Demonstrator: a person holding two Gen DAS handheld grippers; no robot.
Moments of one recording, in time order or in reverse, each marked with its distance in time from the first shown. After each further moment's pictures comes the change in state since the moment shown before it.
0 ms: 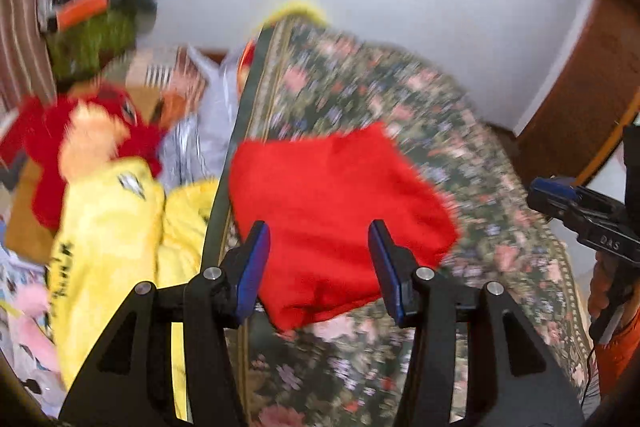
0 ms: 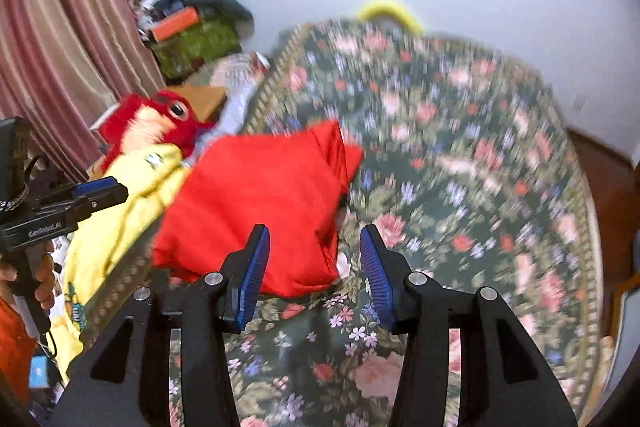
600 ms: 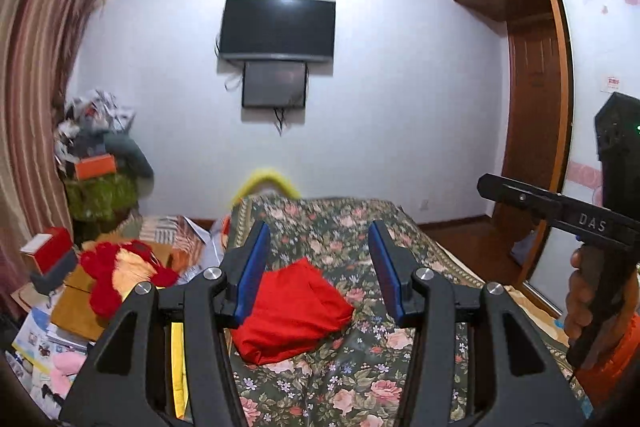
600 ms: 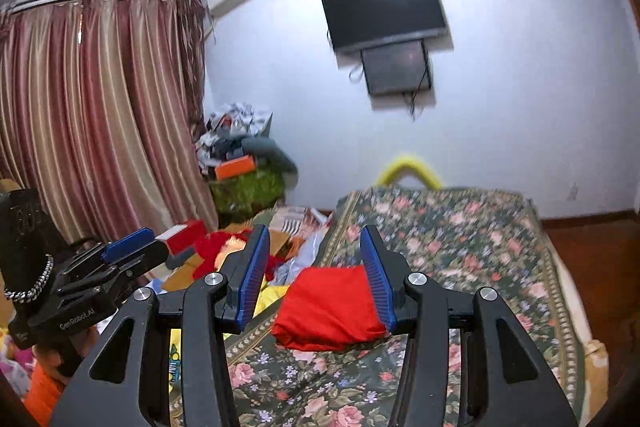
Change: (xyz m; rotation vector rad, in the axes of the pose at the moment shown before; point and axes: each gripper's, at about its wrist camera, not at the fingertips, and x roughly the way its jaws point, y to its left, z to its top) left arm -0.247 -0.122 -0.082 0.185 -0.575 -0.011; right arm -0.227 0.081 -0.063 -0.014 -0.553 0.057
